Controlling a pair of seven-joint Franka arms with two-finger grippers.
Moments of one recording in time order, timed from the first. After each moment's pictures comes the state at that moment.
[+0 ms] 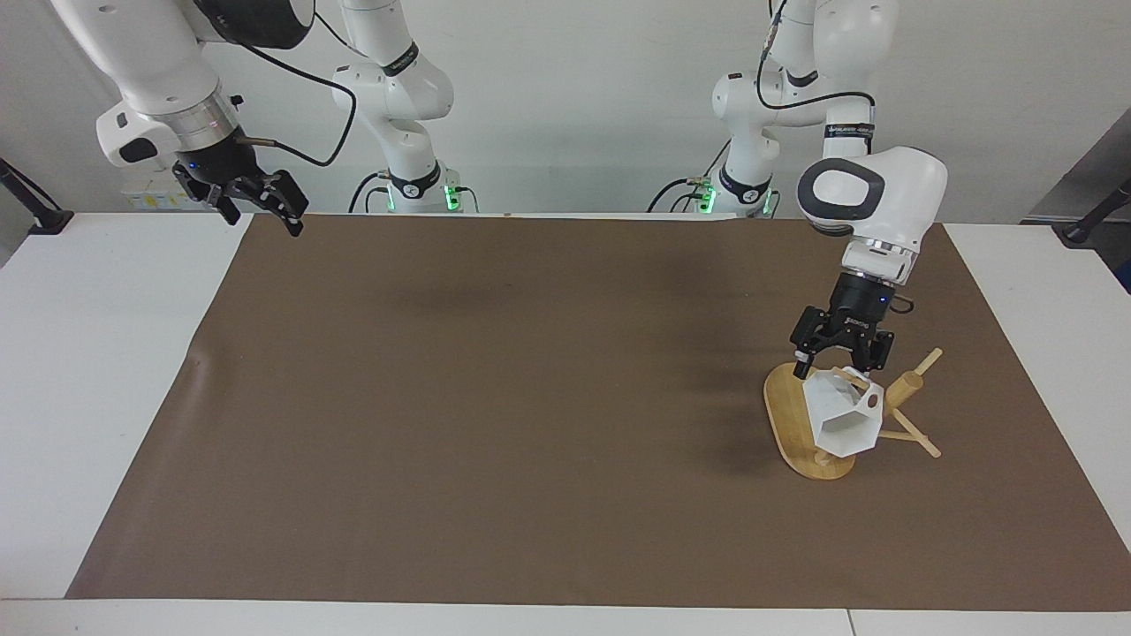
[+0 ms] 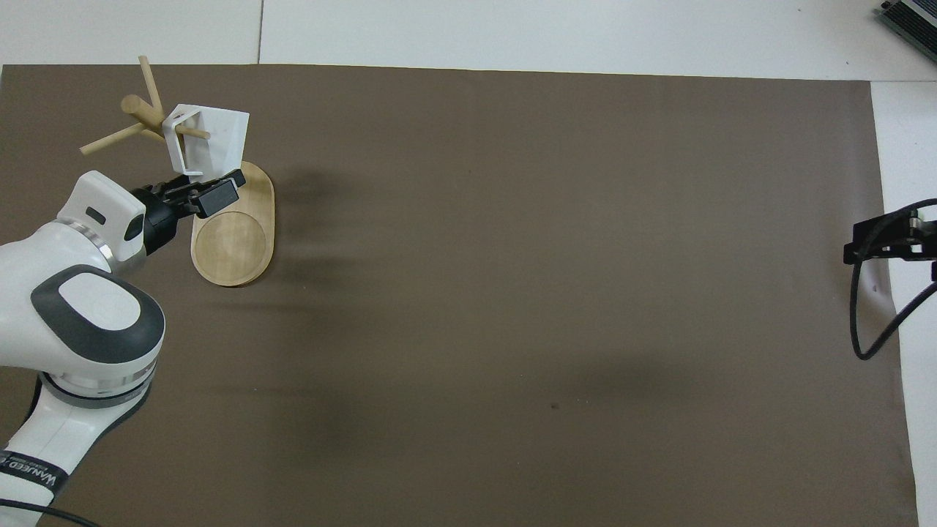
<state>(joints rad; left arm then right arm) -0.12 0.04 -0.07 -2.19 -1.10 2.89 0.79 -0.07 -0.02 -0.03 -1.57 -0.01 1.49 0.12</state>
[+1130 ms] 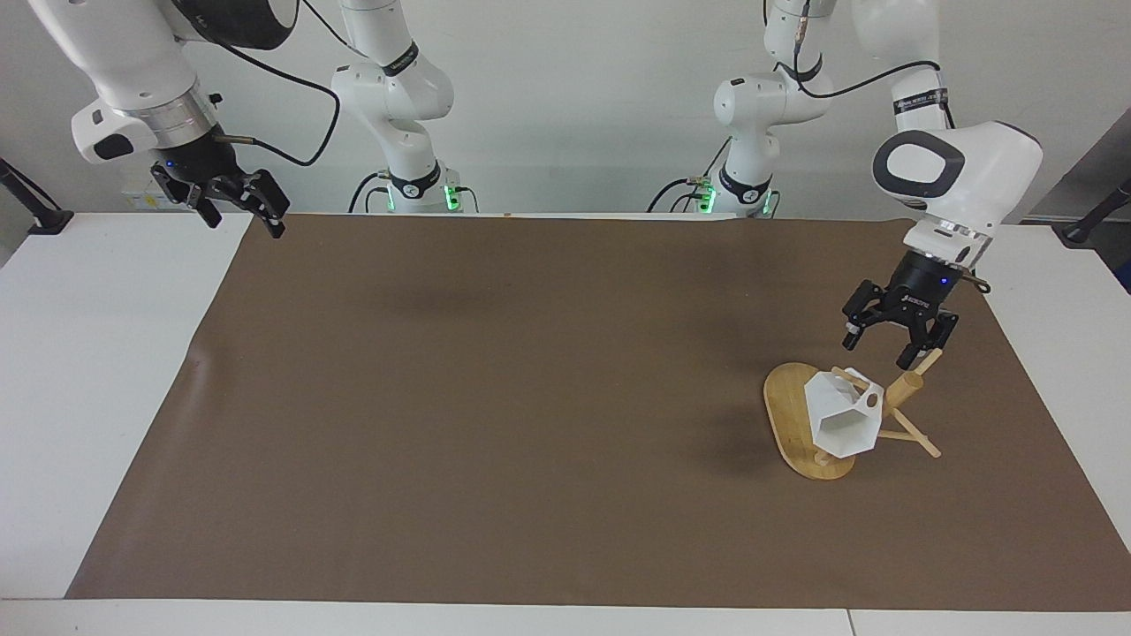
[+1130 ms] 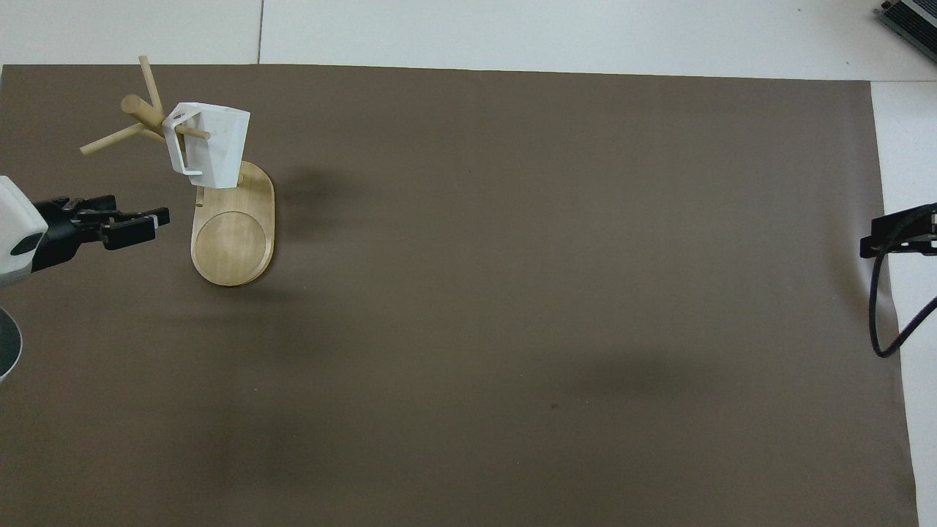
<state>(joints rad) 0.13 -0.07 -0.06 -2.18 -0.59 2.46 0.73 -0.07 -0.02 -0.05 -1.57 -0.01 1.52 0.08</state>
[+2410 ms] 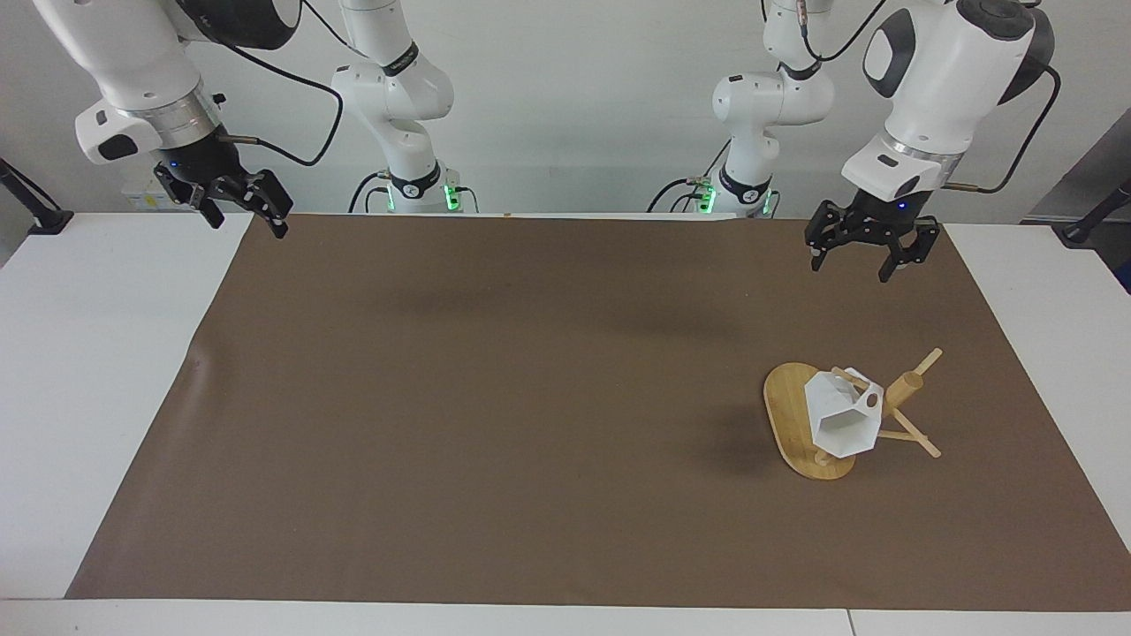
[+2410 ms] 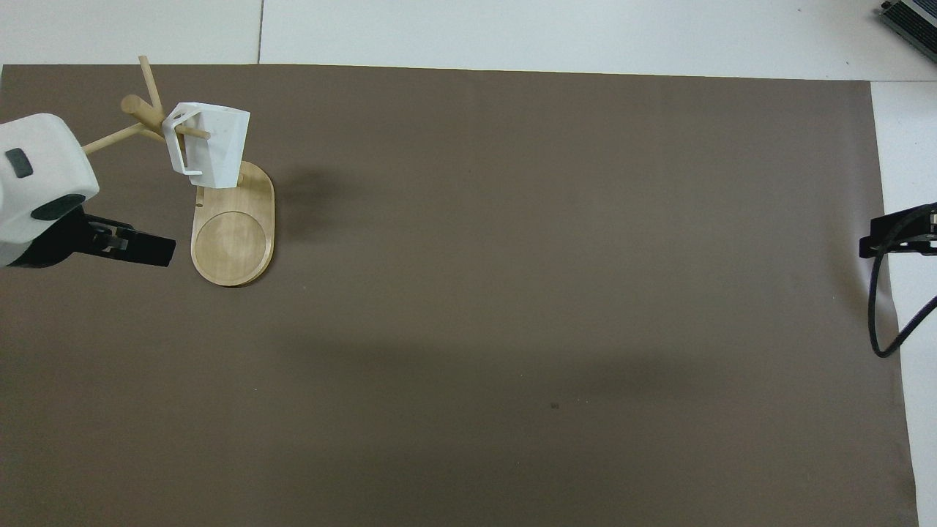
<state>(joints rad) -0.09 -0.10 -0.07 -1.69 0.01 1.68 0.14 -0.07 -0.02 -0.05 -1.57 -0.01 1.52 0.08</state>
